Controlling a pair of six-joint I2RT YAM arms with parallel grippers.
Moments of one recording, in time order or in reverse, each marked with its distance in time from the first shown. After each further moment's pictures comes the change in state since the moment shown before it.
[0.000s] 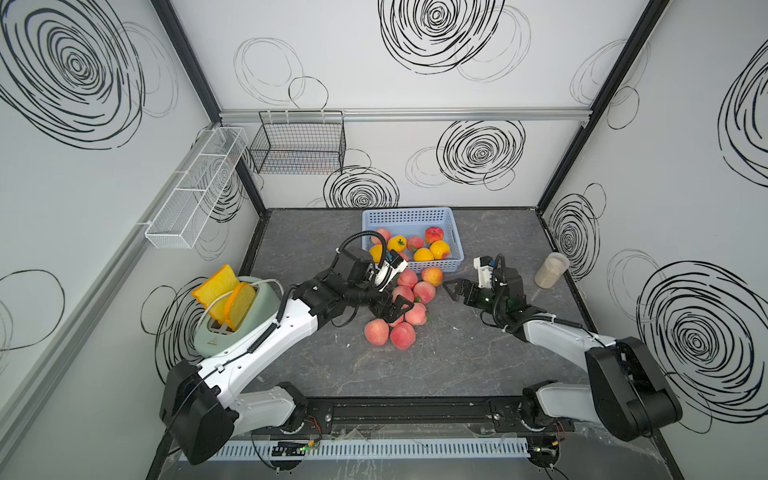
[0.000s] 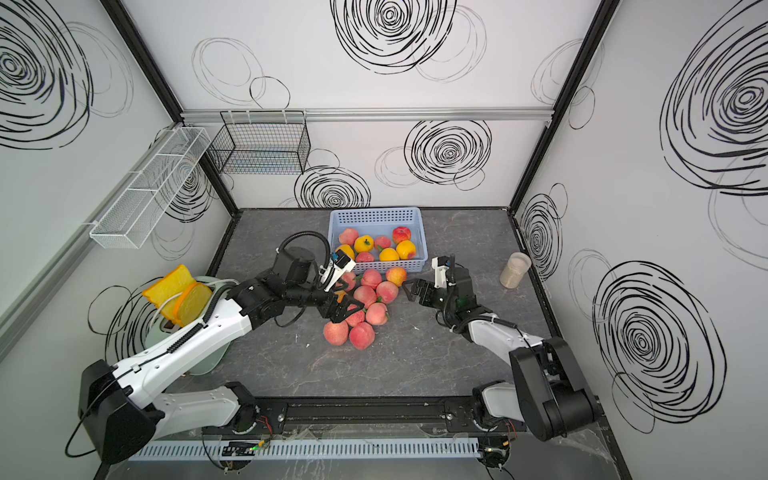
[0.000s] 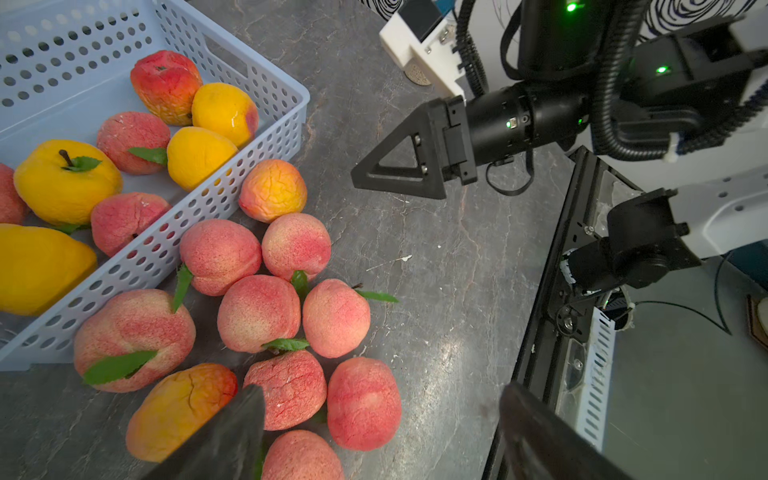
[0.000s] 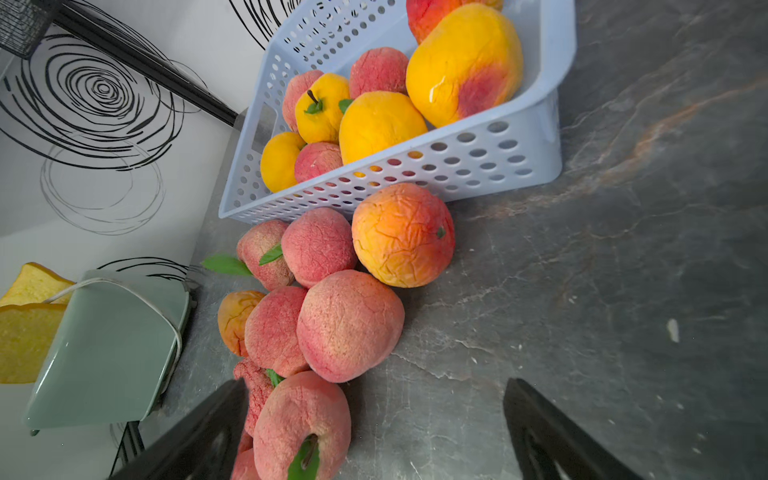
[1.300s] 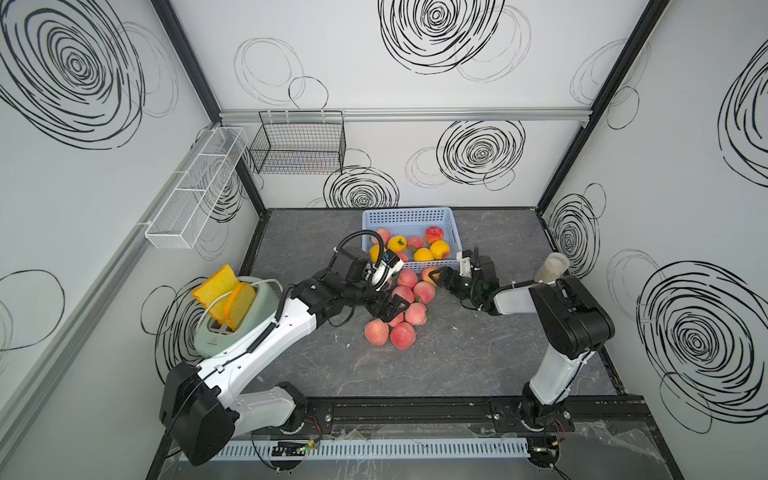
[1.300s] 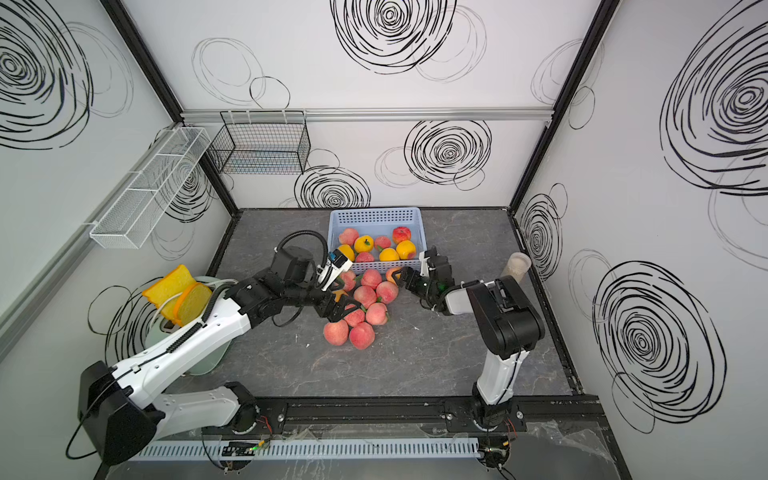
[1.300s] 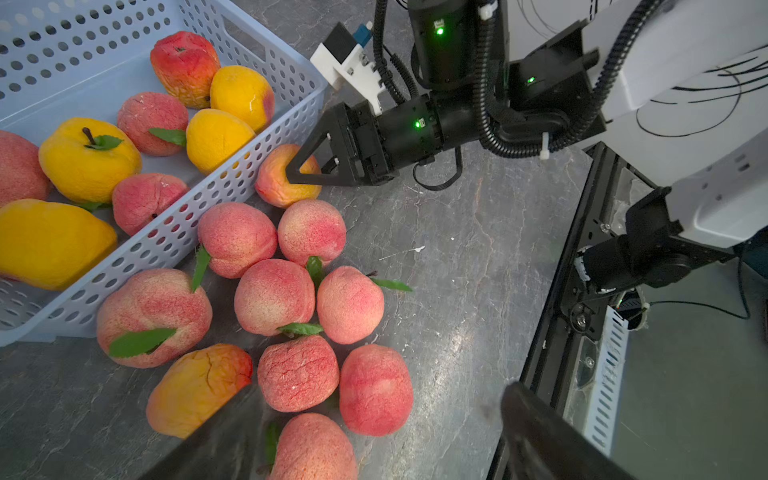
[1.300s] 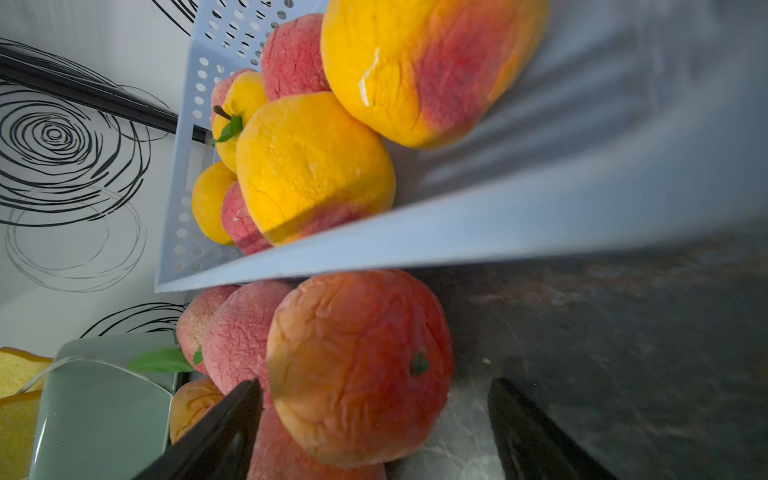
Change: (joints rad) left arm 0.026 0.001 0.000 -0.032 -0.017 0.003; right arm 0.034 0.457 0.201 0.227 -0.008 0.168
